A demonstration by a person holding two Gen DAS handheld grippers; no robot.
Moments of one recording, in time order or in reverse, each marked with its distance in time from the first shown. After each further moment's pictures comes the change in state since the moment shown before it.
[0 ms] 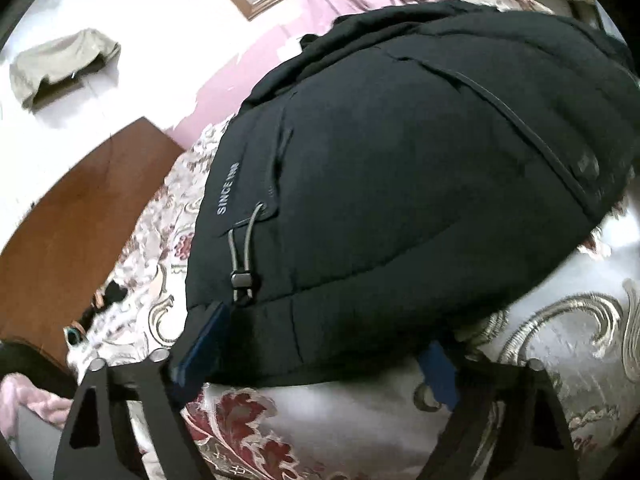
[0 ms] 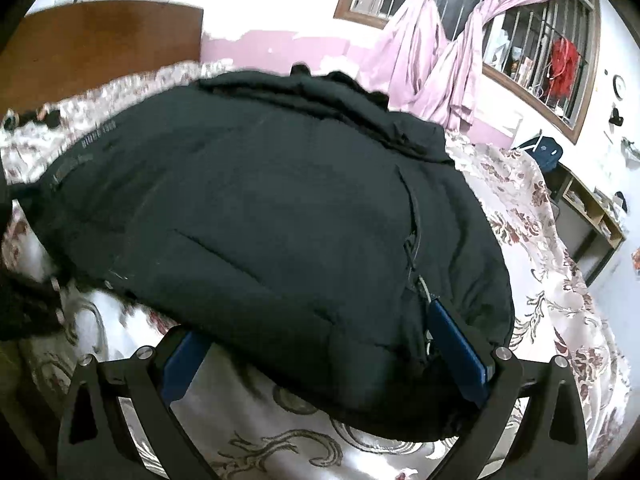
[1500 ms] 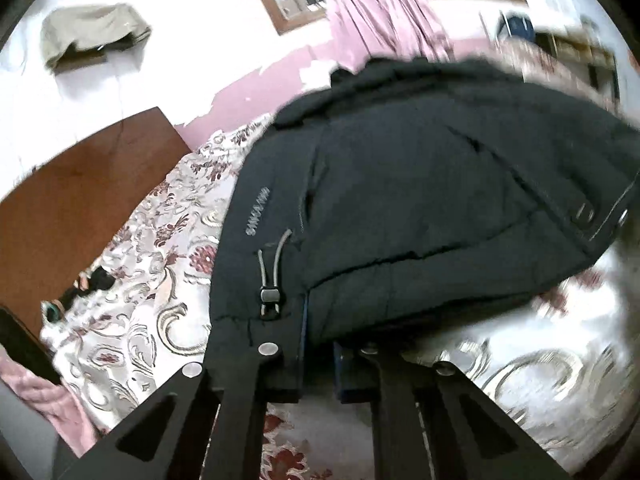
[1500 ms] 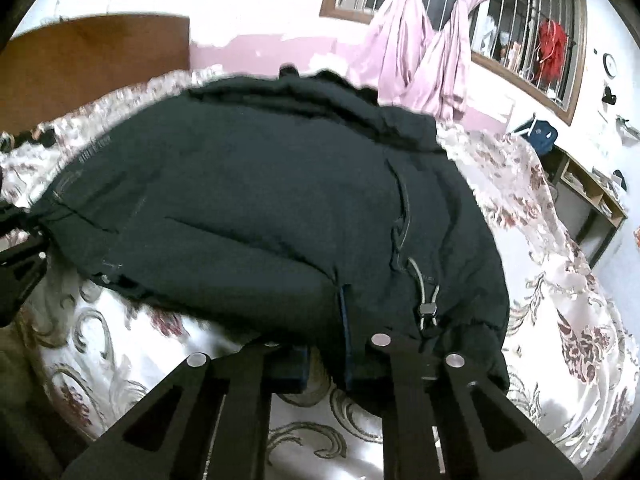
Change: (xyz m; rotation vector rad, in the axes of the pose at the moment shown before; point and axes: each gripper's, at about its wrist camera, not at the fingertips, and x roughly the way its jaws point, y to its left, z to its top) left arm -0.031 0.028 0.005 -0.184 -0.123 -0.064; right arm -0.014 -0.010 -0.004 0.090 -0.052 0.020
